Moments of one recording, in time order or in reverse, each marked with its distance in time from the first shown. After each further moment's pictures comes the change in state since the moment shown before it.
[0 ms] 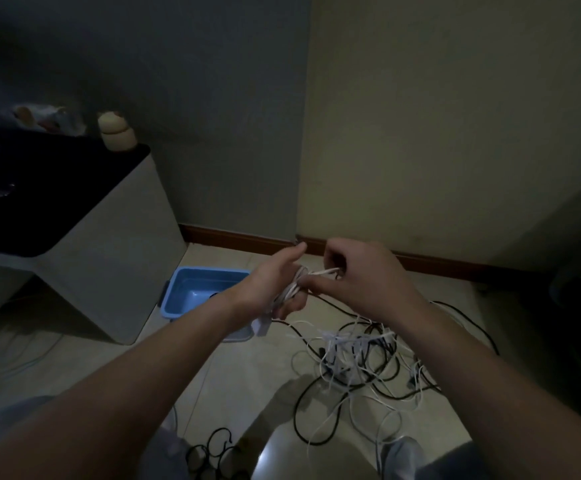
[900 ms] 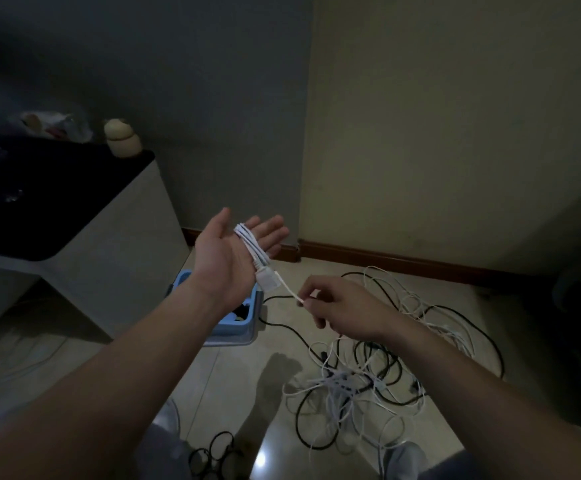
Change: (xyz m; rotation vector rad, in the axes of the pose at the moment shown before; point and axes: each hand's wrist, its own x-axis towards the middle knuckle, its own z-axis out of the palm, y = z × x) left_hand -0.005 0.002 -0.037 -0.979 0.327 0.293; right_hand -0.014 -0.003 0.023 0.542 -0.523 0.239
